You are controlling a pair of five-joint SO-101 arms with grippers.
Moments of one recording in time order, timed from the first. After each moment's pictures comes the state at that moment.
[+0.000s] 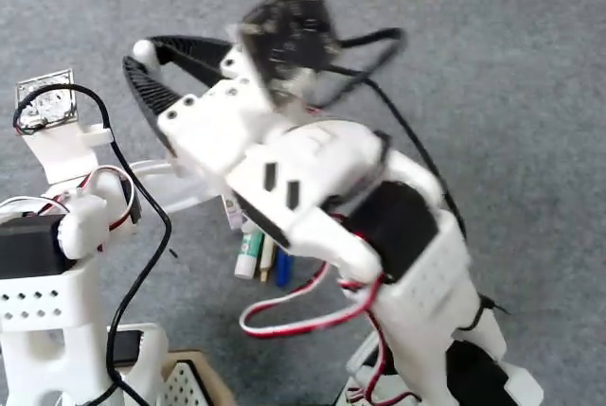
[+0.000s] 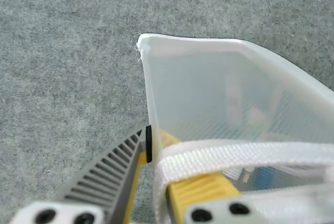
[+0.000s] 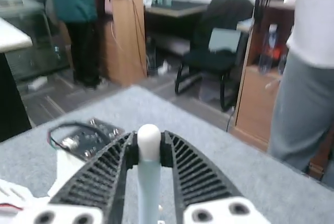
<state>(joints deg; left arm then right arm) -9.9 -51.3 22.4 95.0 9.1 -47.3 -23.8 -16.6 57.9 -0.5</state>
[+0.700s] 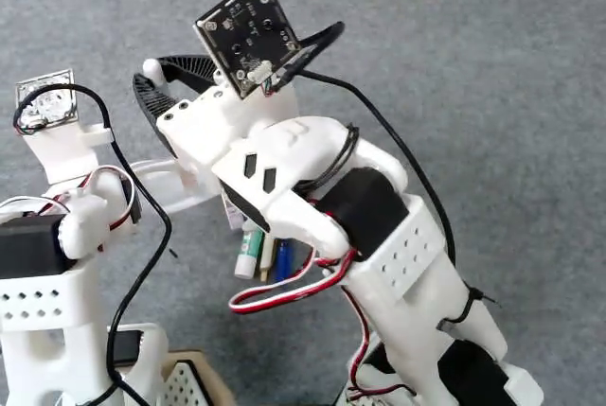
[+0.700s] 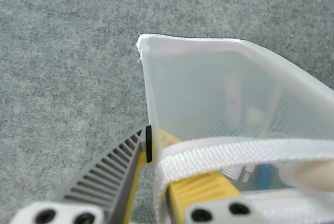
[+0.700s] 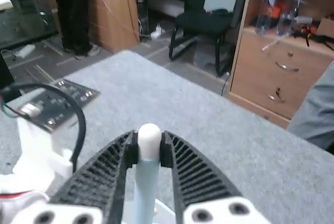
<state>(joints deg) -9.8 -51.3 22.4 94.9 9.1 -45.7 -23.5 -7.8 56.7 -0.6</state>
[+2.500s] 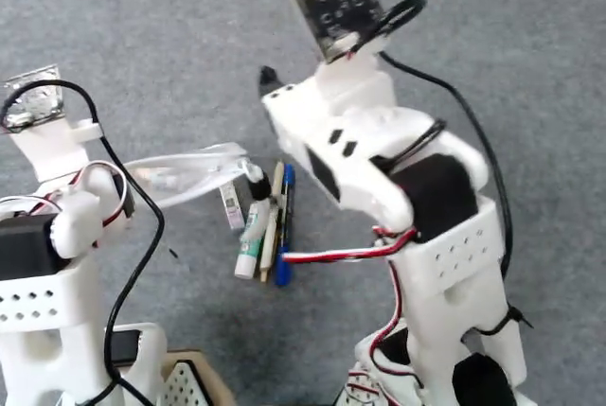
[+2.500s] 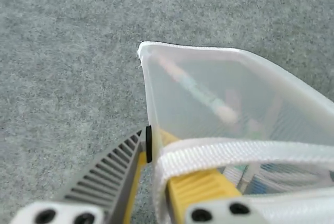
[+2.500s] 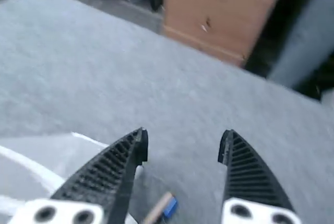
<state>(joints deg) -12.2 -51.1 20.4 94.5 10.4 -26.1 -28.2 -7.5 75.1 3.5</state>
